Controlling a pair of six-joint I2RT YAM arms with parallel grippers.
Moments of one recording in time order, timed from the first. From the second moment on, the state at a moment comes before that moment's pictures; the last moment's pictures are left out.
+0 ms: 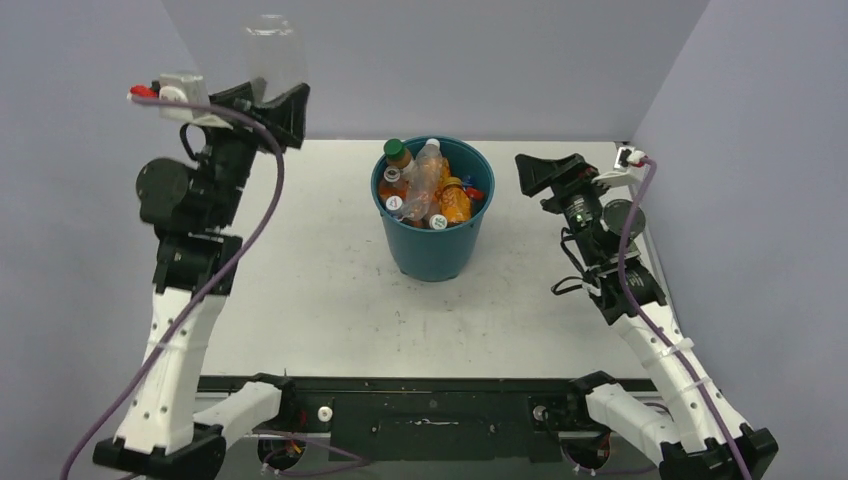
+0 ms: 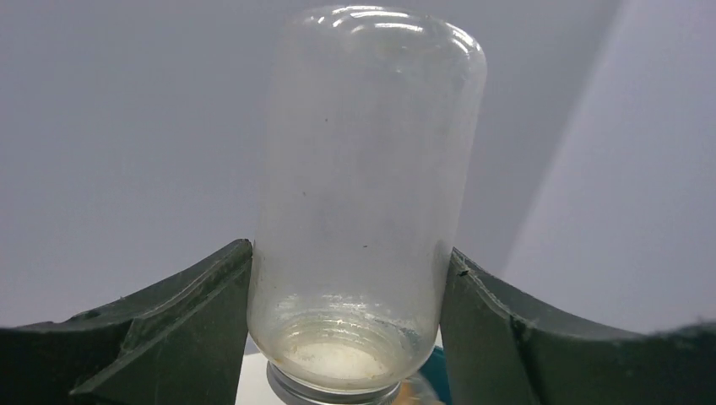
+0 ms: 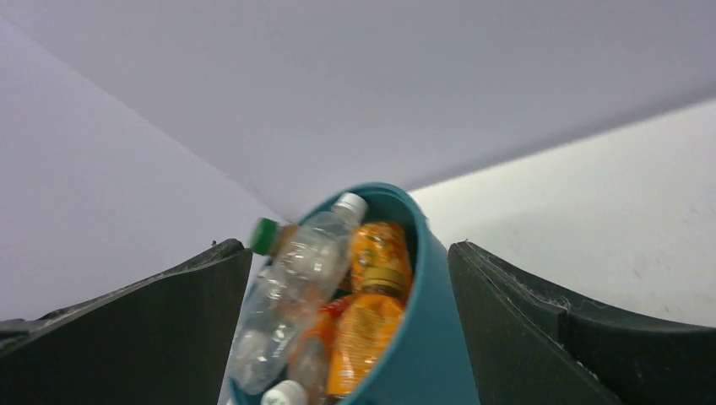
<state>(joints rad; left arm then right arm) -0.14 1.12 1.46 0.06 0.07 -0.34 0.33 0.92 0.89 0.11 0.10 0.72</state>
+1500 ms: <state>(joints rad) -0.72 0.95 0.93 0.44 0.44 -0.51 0.85 1.09 1.33 -0.06 -0.26 0.48</state>
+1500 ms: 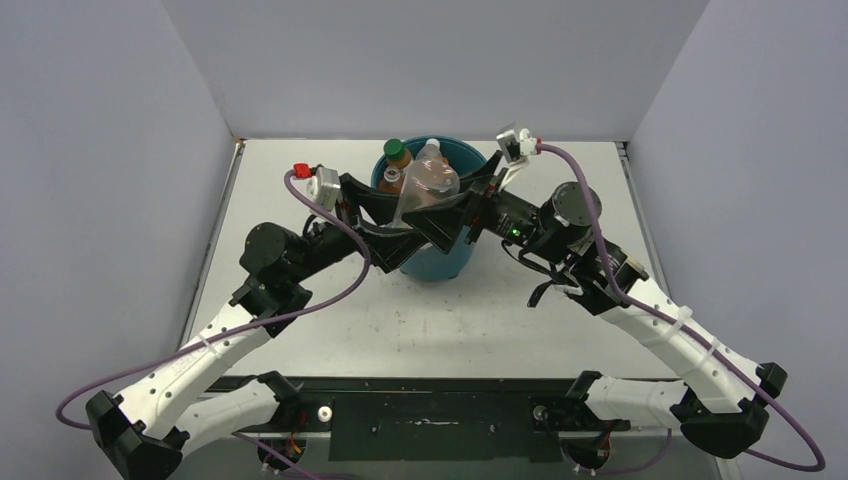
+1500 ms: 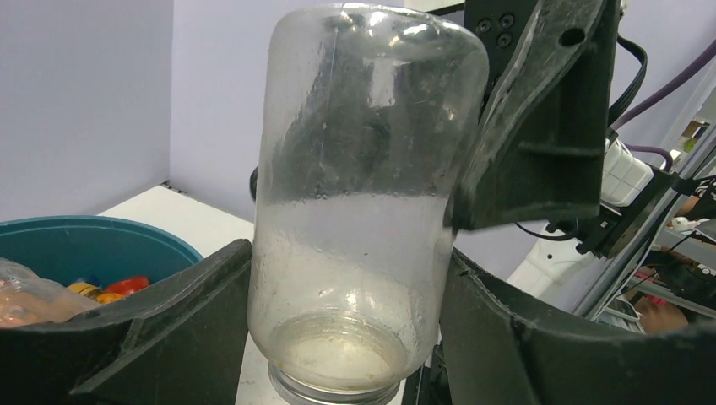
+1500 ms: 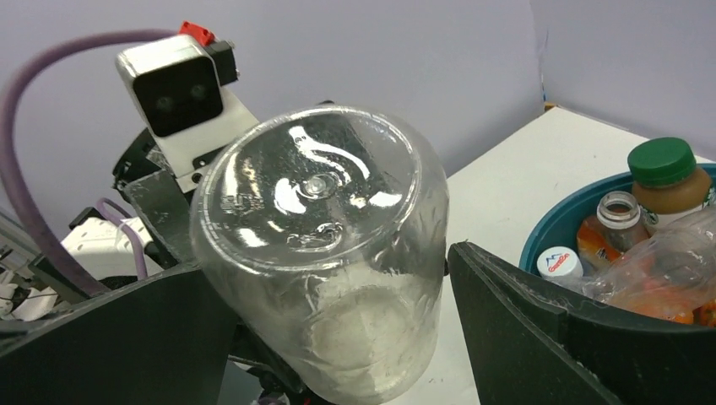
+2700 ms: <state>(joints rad) -0.76 0.52 0.67 0.31 -0.10 -0.25 0.49 1.34 1.39 -0.24 0.00 0.49</state>
